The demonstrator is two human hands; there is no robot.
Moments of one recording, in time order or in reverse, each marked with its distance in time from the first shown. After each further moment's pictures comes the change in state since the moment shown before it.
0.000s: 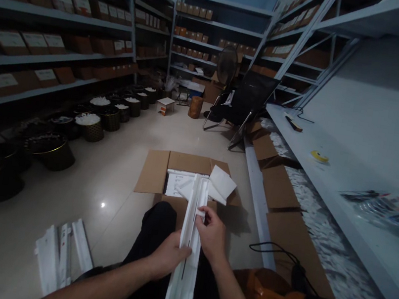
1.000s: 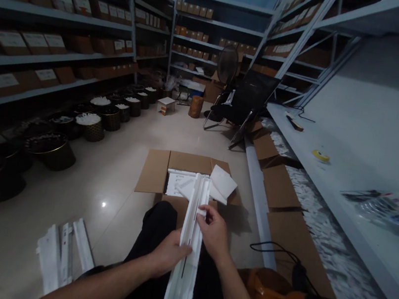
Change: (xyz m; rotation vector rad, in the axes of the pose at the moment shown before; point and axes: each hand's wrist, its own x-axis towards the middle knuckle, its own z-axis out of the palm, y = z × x) left_hand -0.002 0.005 0.002 -0.125 -0.014 -0.068; right_hand 0.004 -0.004 -0.008 0.093 -0.105 0.023
